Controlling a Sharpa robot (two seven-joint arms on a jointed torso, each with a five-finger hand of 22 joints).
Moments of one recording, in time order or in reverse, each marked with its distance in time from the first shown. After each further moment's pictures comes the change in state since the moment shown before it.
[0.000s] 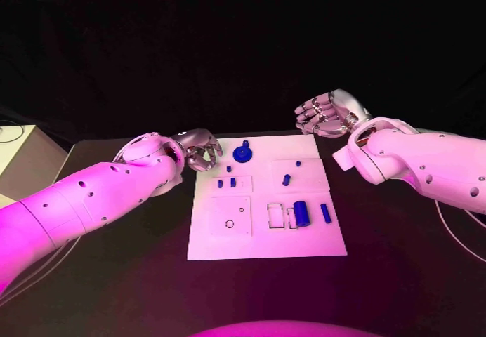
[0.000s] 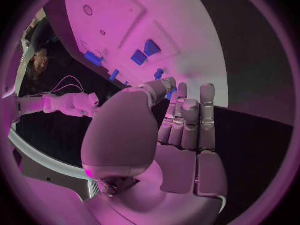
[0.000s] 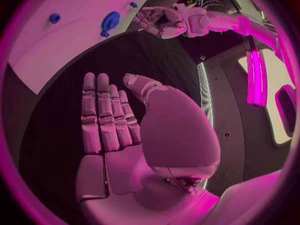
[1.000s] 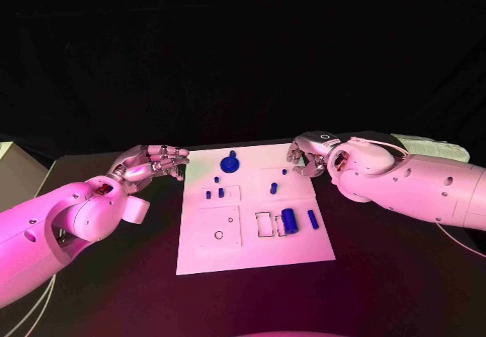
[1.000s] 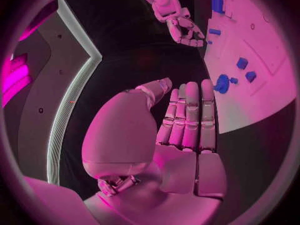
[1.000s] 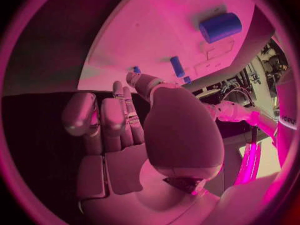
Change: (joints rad) left arm -0.202 -0.299 0.158 0.296 1.237 0.018 0.274; left_hand -0.038 0.022 -0.069 0.044 0.000 0.061 0.054 0.038 0.006 -0.067 0.025 0.045 0.026 -0.226 0.024 -0.299 -0.339 0.000 -0.101 0.030 -0.241 -0.165; right arm -0.063 0.002 -0.005 0.004 -0.902 0.222 -0.384; right_hand -0.037 -0.061 0.079 0.050 -0.033 0.096 -0.043 0.015 -0.012 0.102 -0.050 -0.047 0.006 0.211 -0.074 0.935 0.740 -0.064 0.259 -0.080 0.943 0.882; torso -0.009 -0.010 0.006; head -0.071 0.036
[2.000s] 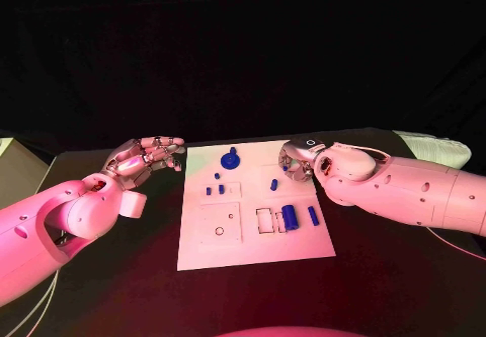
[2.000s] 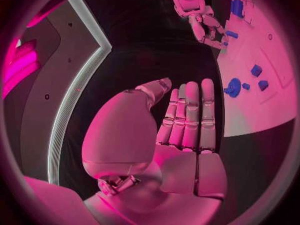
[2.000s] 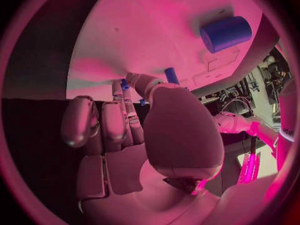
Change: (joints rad) left arm -0.016 -0.017 0.016 0.019 0.095 0.014 0.058; left_hand 0.000 0.000 -0.014 0.003 0.000 0.000 0.000 0.000 0.000 -0.003 0.004 0.000 0.000 0.000 0.000 -0.008 -0.004 0.000 0.015 0.000 -0.023 -0.017; right arm -0.032 0.070 -0.003 -0.025 -0.064 0.032 -0.043; right_hand 0.009 0.001 0.008 0.013 0.001 0.005 -0.010 0.008 0.013 -0.005 -0.005 0.001 0.002 0.003 0.004 0.079 0.060 -0.007 0.021 0.002 0.063 0.072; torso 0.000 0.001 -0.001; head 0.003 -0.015
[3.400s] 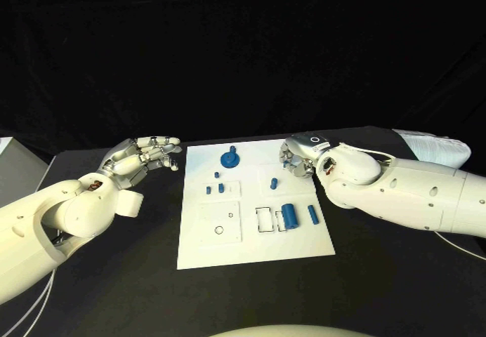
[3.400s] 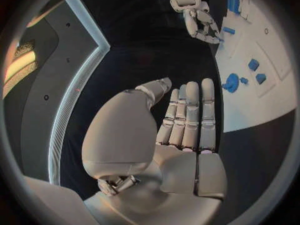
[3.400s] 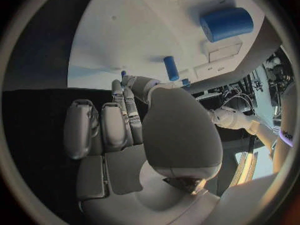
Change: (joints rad) left arm -0.003 -0.007 0.000 -0.017 -0.002 -0.001 -0.001; left_hand 0.000 0.000 -0.003 -0.003 0.000 -0.004 0.004 0.000 -0.001 -0.014 0.000 -0.001 -0.001 0.000 0.000 -0.004 -0.003 0.000 0.007 0.000 -0.012 -0.010; right arm -0.007 -0.038 0.005 0.071 -0.033 -0.110 -0.062; right_hand 0.034 0.074 0.090 -0.051 -0.025 0.053 -0.019 0.066 0.057 0.070 -0.002 0.008 0.015 0.000 -0.014 0.042 0.005 -0.015 0.021 -0.014 0.095 0.105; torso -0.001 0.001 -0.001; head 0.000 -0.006
